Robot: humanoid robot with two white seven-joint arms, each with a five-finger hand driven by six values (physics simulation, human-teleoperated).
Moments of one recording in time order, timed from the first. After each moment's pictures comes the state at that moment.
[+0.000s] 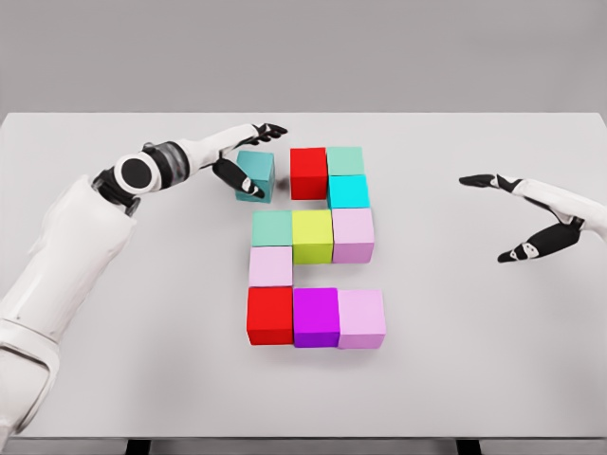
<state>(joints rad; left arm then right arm) -0.79 0.24 -0.57 -0.93 -0.19 -0.05 -0.53 -0.43 -0.94 0.57 -1.26 -0.39 -0.61 0.61</state>
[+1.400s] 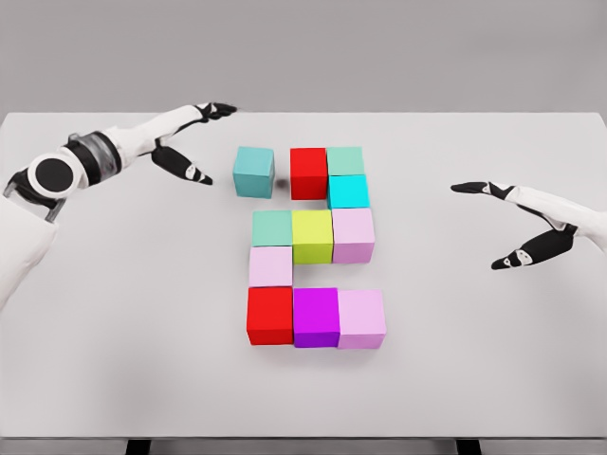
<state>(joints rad) -0.71 0.50 -0.57 -1.18 -0.07 -0.08 -0.50 -0.40 -0.94 0.54 -1.32 -0.37 -0.61 0.61</state>
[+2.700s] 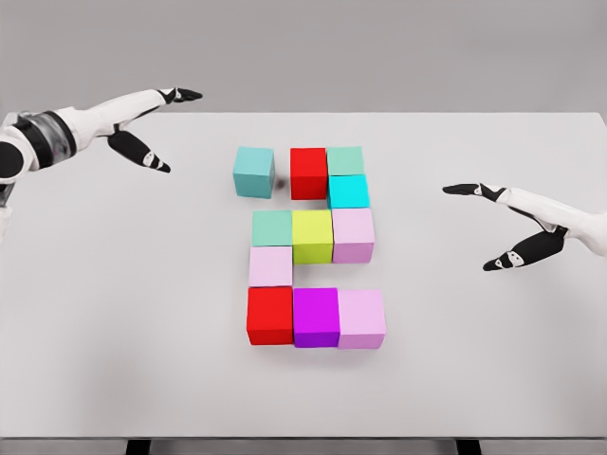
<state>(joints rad) -0.73 0.56 -0.45 -1.20 -0.22 -0.16 -0.61 -0.39 -0.91 0.54 -1.32 -0.35 -0.61 0.61</state>
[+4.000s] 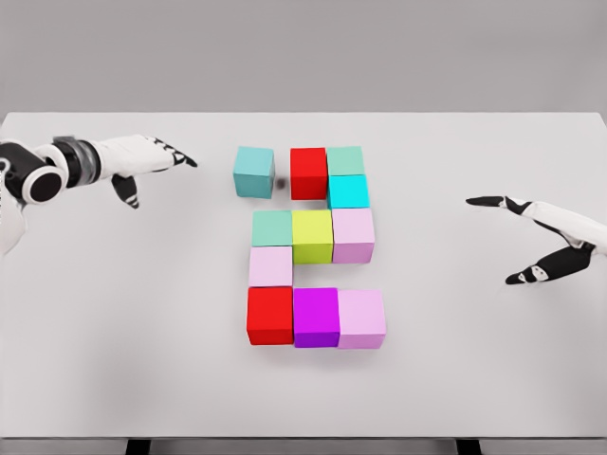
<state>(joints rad) -0.82 0.58 -0.71 -1.10 -0.71 -0.36 -0.61 -0.24 -0.95 0.38 -1.37 -0.33 -0.61 0.61</state>
